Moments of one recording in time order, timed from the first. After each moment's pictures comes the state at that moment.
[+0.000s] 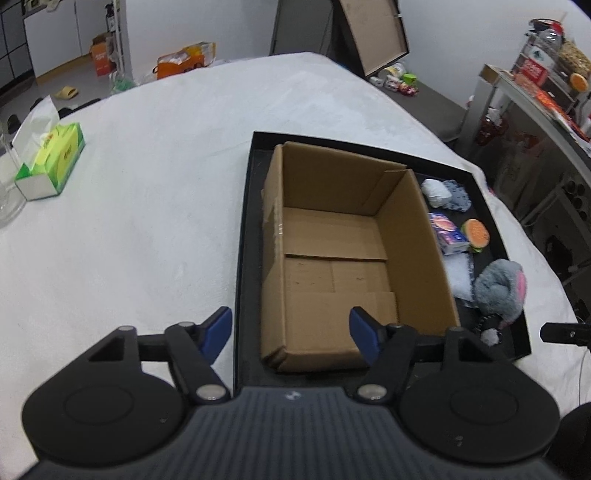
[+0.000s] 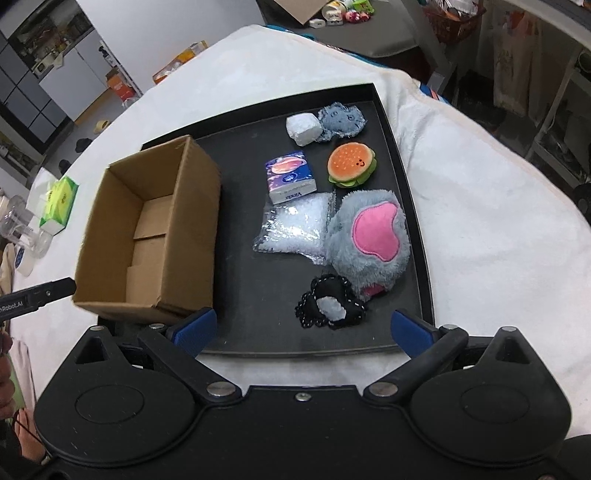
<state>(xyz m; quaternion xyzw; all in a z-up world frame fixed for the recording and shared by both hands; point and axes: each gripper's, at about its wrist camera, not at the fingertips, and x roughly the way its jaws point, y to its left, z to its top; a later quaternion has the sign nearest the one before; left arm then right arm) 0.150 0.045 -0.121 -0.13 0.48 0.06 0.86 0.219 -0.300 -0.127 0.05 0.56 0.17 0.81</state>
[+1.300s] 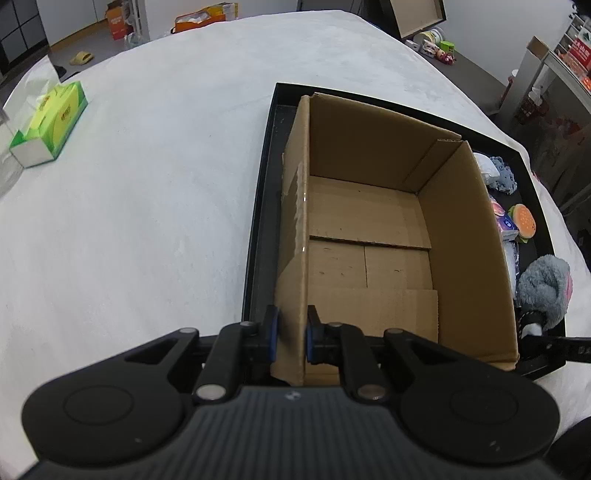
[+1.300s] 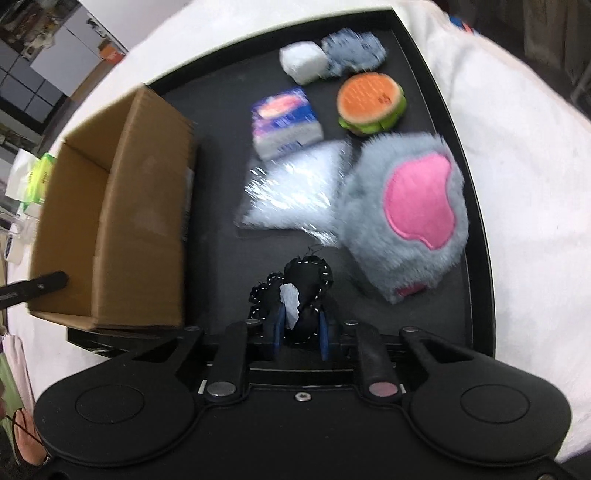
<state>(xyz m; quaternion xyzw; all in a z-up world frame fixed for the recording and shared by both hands) 0.184 0.053 -0.166 -0.14 0.54 0.09 0.83 0.262 -0.277 -0.205 0.06 0.62 0.19 0.76</state>
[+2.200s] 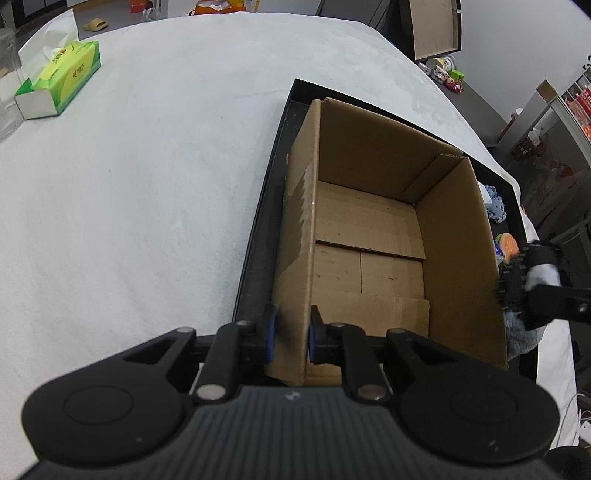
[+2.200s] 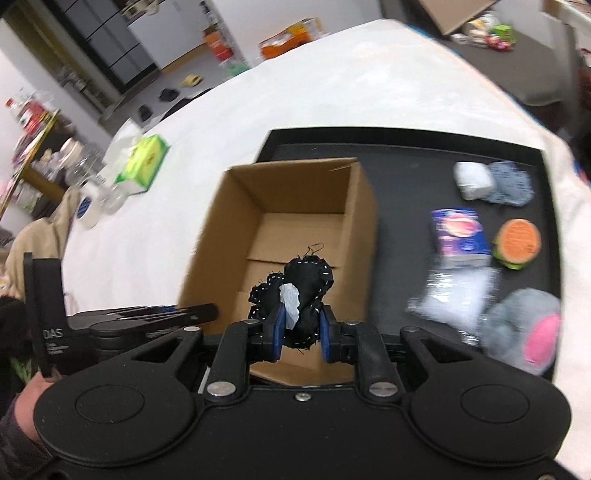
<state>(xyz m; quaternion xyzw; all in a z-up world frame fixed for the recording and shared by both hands) 0.170 0.068 -0.175 -0.22 0.52 0.09 0.82 0.267 -0.169 -0.101 -0.01 0.56 0.32 0.77</state>
